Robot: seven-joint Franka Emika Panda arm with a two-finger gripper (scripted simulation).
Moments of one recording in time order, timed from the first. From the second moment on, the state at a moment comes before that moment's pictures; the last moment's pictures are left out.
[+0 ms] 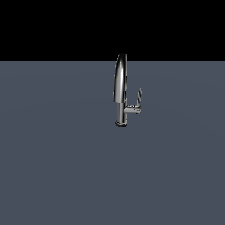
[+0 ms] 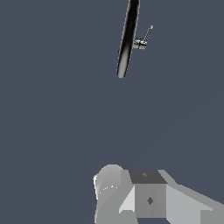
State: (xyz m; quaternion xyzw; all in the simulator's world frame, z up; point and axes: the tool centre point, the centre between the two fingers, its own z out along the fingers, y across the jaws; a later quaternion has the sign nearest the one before) arm -0.268 -0.014 0.482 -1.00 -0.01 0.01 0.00
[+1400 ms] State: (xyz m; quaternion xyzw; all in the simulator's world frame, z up) arm -0.180 -0.015 0.472 -0.98 0.10 0.10 0.11
